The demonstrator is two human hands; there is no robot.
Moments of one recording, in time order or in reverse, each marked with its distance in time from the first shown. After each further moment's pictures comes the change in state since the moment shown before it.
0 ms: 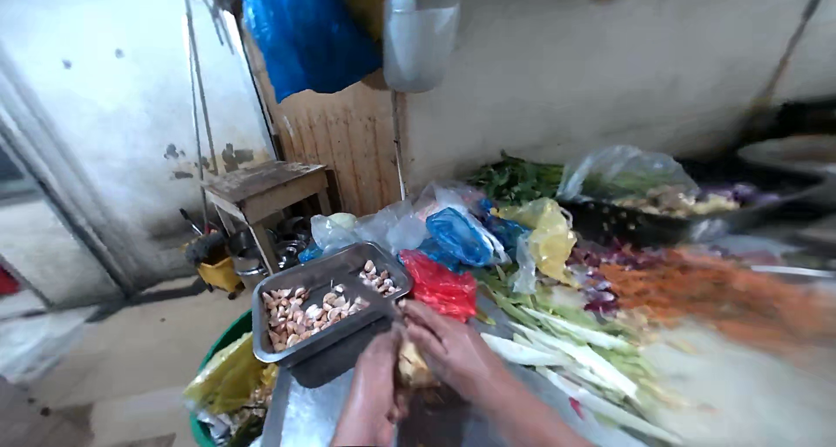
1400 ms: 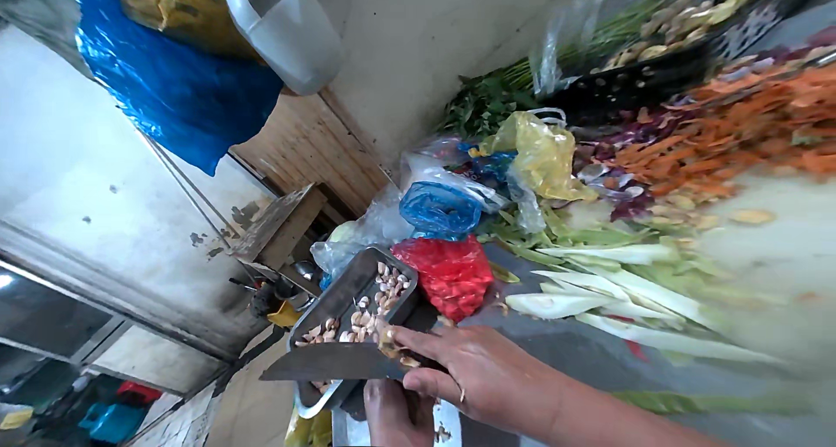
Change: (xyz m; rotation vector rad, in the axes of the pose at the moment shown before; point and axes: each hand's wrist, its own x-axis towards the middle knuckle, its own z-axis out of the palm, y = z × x) left_hand 0.009 -0.002 0.019 -0.333 0.201 0.283; right_hand -0.013 -0.001 -0.009 0.074 -0.058 -0.227
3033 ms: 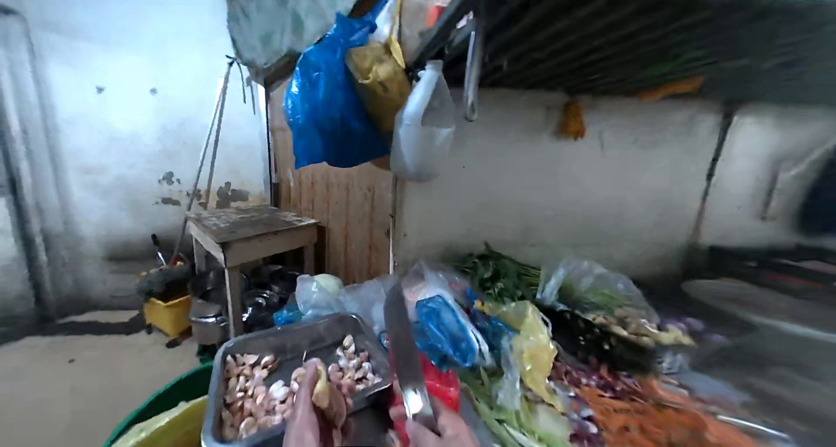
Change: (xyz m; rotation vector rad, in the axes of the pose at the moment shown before) left_hand 0.051 0.036 -0.016 -0.270 0.039 -0.076; right_hand 0.021 -0.022 -0.009 0.457 0.232 0.422
